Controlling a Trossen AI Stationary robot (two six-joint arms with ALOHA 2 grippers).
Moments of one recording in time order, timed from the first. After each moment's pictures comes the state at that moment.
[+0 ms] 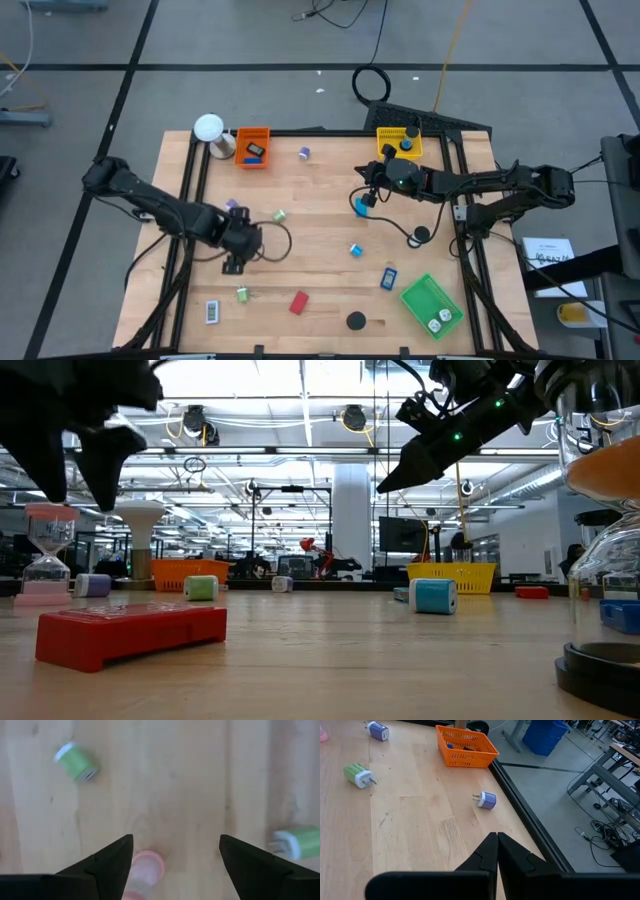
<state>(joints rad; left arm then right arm) -0.40 1.29 0.92 -0.98 -0.12 -0.32 -0.21 1.29 0.68 0.20 0.34 -0.22</state>
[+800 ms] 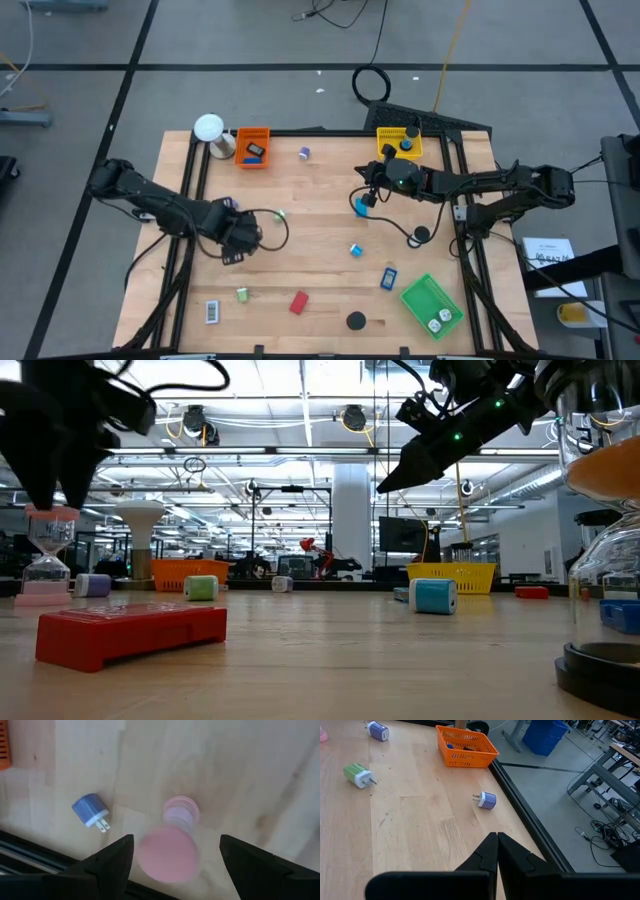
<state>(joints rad) -0.33 1.35 0.98 -1.31 -0.13 -0.61 -0.21 1.29 0.68 0.20 0.34 -0.22</state>
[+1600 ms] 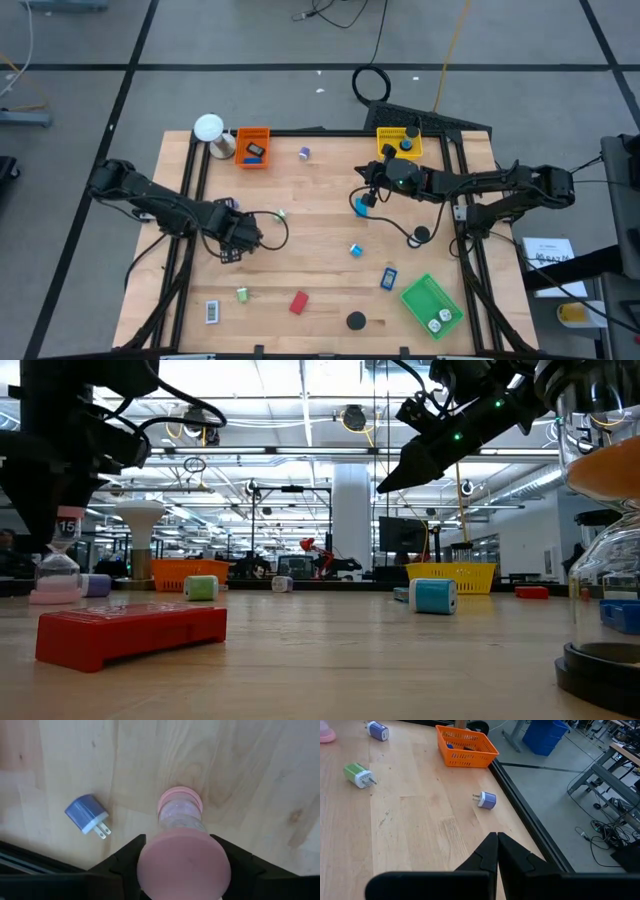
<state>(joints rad) -0.30 1.35 0.87 -1.22 -0.14 -0.50 -0.21 1.29 0.68 0.20 0.34 -0.22</state>
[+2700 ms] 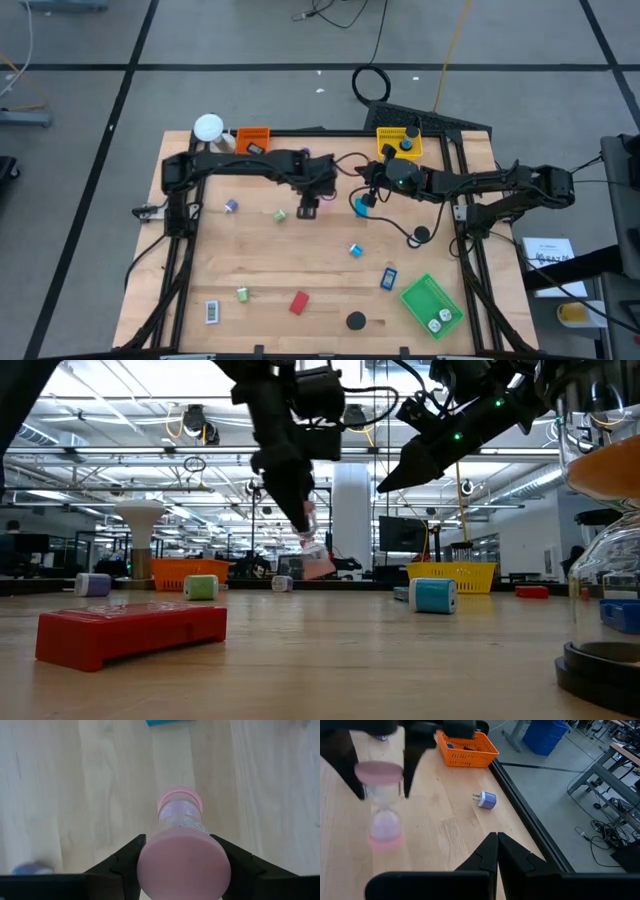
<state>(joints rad) 0.19 1.92 1.55 -0.83 0.00 0.33 -0.21 1.29 0.68 0.20 0.34 -0.22</state>
